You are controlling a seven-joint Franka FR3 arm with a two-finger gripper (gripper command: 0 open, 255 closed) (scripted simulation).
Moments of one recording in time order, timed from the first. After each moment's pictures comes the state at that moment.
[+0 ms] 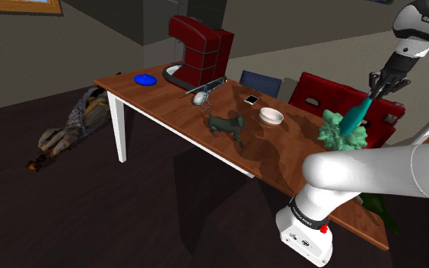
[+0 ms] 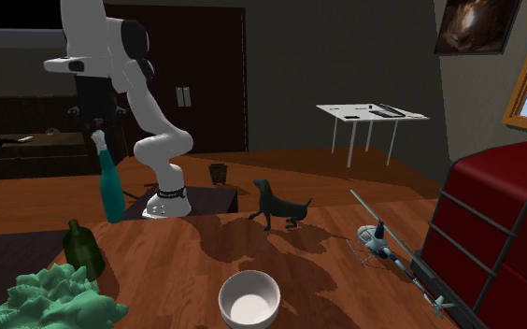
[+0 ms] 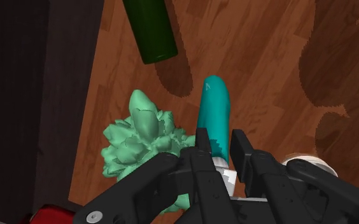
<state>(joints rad) -0.60 -0.71 -0.51 -2.10 -0.42 1.54 -0.03</state>
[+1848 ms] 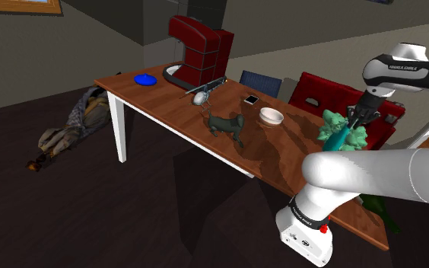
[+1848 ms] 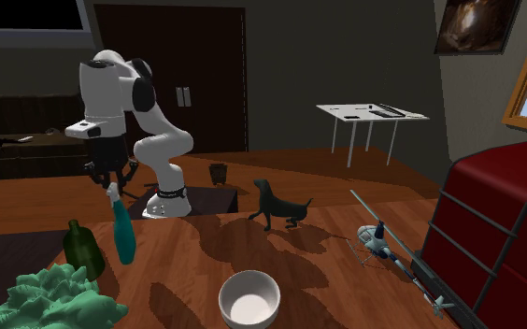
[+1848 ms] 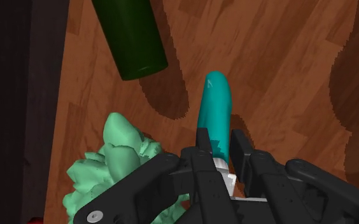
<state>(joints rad) -0.65 -0.76 -0.62 -2.48 -0.52 1.88 0.02</state>
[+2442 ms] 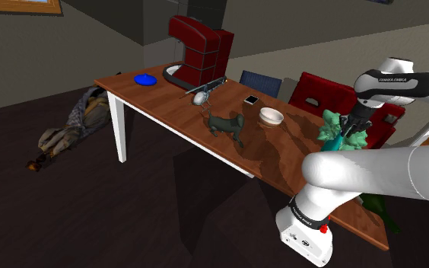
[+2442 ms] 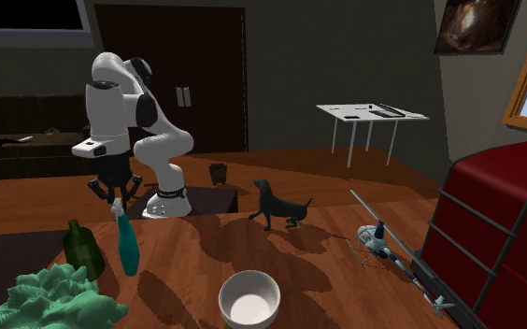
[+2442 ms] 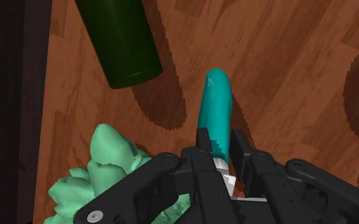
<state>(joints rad) -0.65 -0.73 -0.68 -2.58 -0.57 2.01 0.04</state>
